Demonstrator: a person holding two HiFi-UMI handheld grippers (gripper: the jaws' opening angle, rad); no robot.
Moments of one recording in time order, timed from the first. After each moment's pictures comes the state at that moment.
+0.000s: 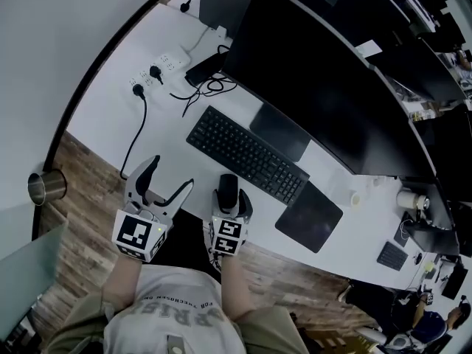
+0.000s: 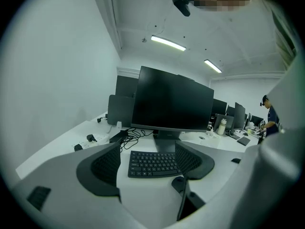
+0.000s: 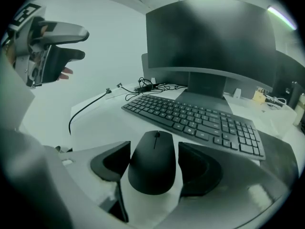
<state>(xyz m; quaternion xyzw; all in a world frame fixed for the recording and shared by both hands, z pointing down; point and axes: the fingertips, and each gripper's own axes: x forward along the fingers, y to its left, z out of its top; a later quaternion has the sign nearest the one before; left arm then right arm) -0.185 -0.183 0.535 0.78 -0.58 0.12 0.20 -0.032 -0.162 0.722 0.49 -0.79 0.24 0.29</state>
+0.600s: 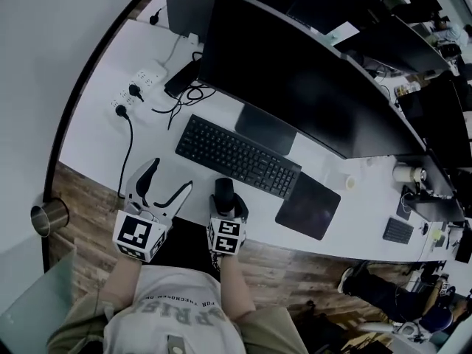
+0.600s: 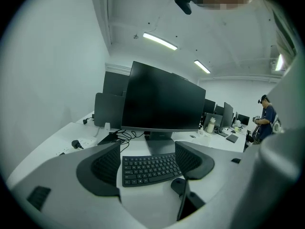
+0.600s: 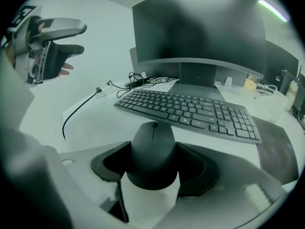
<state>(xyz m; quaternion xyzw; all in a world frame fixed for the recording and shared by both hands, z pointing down) -0.178 -0.212 0.537 0.82 -0.51 0.14 0.20 -0.030 -0.155 0.735 0.52 -0.74 0.29 0.30</state>
